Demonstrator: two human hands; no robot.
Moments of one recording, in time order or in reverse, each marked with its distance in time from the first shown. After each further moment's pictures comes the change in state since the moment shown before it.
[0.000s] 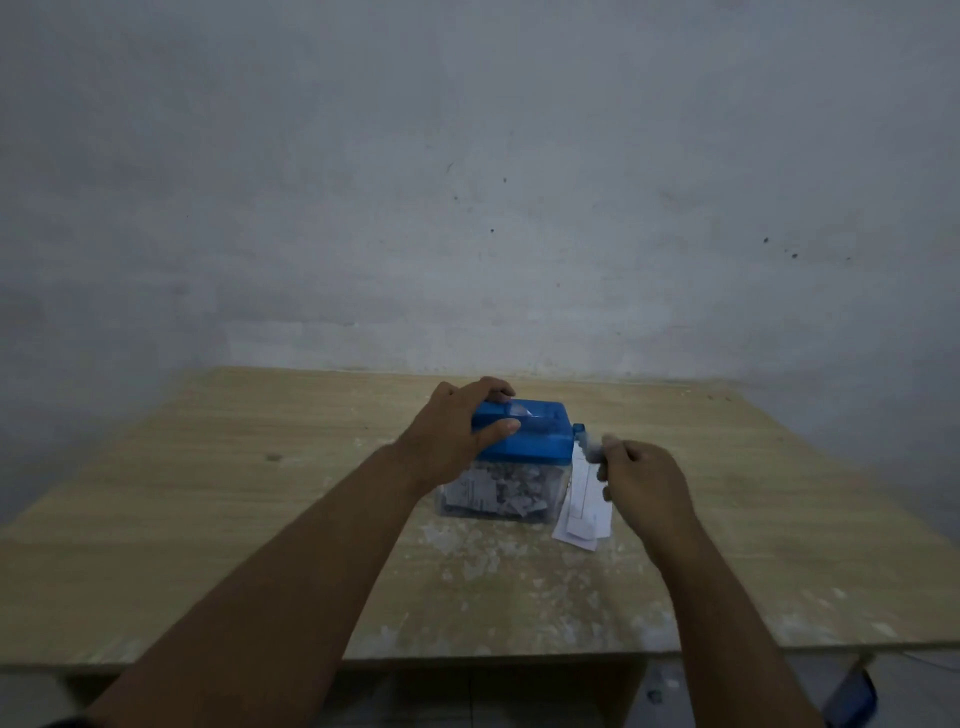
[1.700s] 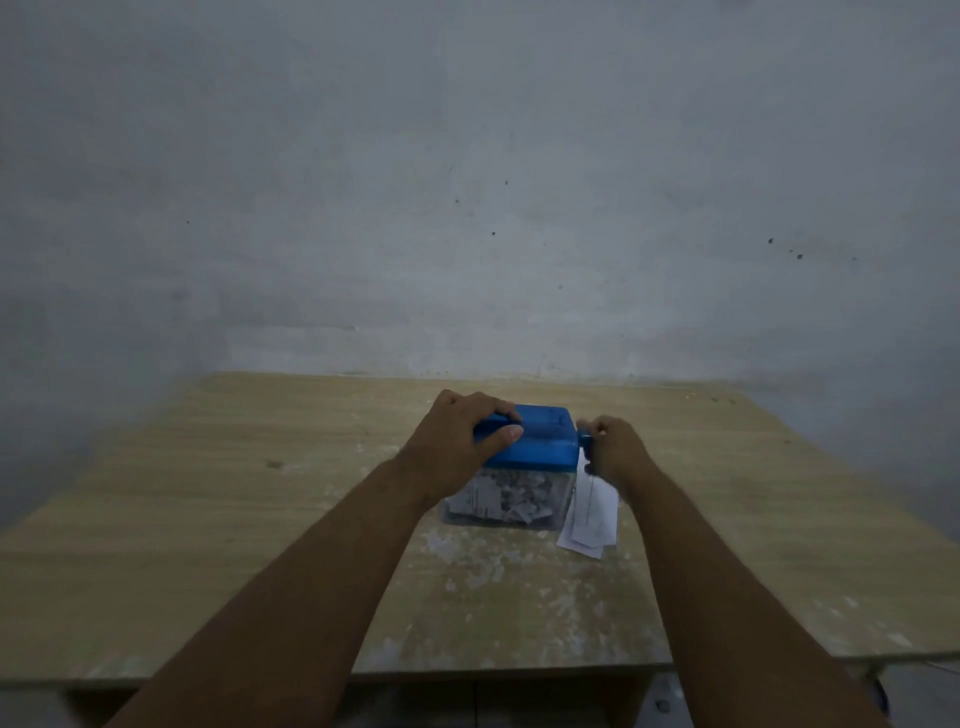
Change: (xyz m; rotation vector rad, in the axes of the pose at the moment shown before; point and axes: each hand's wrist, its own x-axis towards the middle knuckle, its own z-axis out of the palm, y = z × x) left_hand -0.009 0.004 0.001 -0.071 0.057 -0.001; right_hand 0.092 0.006 0.035 -0.120 -0.145 0.081
